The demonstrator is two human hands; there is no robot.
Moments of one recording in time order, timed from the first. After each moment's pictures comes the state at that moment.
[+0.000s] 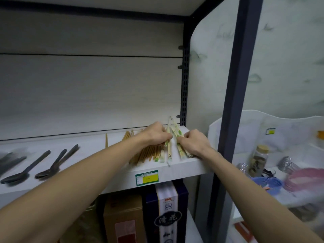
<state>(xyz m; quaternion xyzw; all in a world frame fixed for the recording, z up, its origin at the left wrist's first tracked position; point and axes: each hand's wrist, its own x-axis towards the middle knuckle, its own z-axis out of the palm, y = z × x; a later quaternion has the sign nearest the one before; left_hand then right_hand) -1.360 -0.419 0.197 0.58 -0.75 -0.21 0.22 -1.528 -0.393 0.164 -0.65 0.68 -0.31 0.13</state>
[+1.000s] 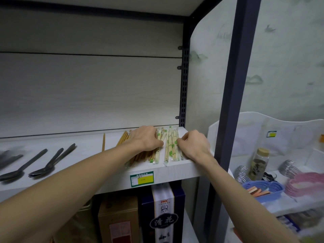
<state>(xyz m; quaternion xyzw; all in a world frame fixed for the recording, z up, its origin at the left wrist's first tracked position) -1.347 -0.419 0.186 0.62 -0.77 0.02 0.15 -1.526 -0.387 0.160 -0.63 0.70 -0.34 0.04</state>
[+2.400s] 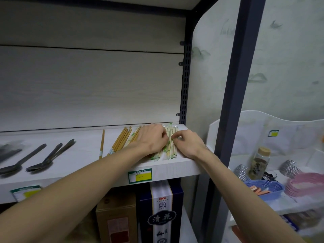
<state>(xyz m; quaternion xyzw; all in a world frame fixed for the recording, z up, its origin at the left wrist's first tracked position) -1.365 -0.416 0.167 0.55 -0.80 0.08 0.23 -1.529 -0.395 0.158 -0.73 0.62 -0.27 0.10</state>
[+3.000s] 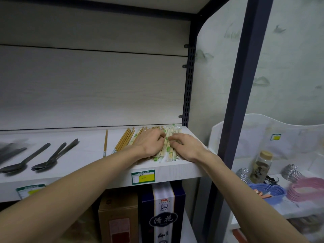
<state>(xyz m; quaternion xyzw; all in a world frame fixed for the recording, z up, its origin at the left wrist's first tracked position) -1.344 -0.413 0.163 0.52 -0.82 -0.02 0.22 -1.523 -0.405 0.153 -0.78 0.58 -0.21 0.09</state>
